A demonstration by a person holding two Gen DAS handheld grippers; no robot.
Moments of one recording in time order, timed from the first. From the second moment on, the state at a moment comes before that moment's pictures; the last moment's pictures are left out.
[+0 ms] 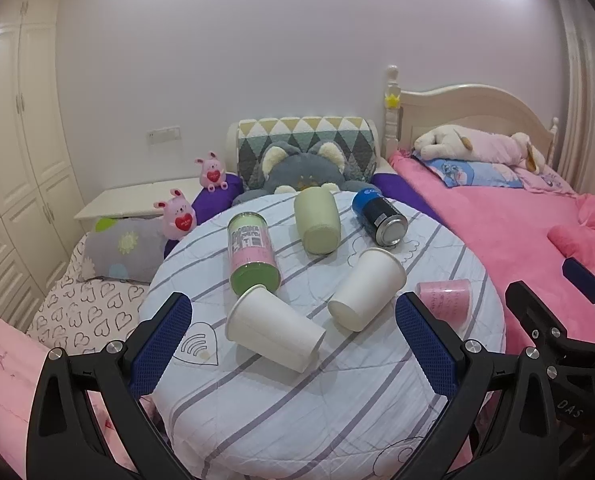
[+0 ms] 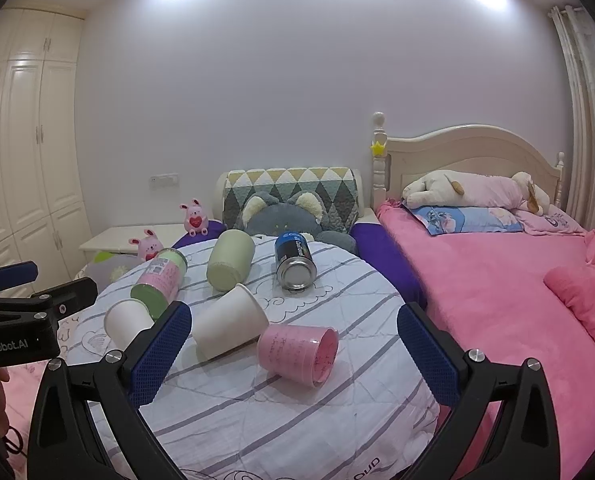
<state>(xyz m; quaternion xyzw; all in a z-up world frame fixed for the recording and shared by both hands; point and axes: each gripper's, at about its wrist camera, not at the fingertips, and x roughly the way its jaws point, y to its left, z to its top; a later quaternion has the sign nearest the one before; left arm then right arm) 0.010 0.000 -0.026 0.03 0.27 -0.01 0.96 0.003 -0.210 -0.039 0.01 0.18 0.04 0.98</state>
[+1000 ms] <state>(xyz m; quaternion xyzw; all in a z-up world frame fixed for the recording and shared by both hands) 0.026 0.010 -0.041 0.02 0.30 -0.01 0.95 0.017 -0.203 -0.047 0.01 0.20 0.04 0.98</state>
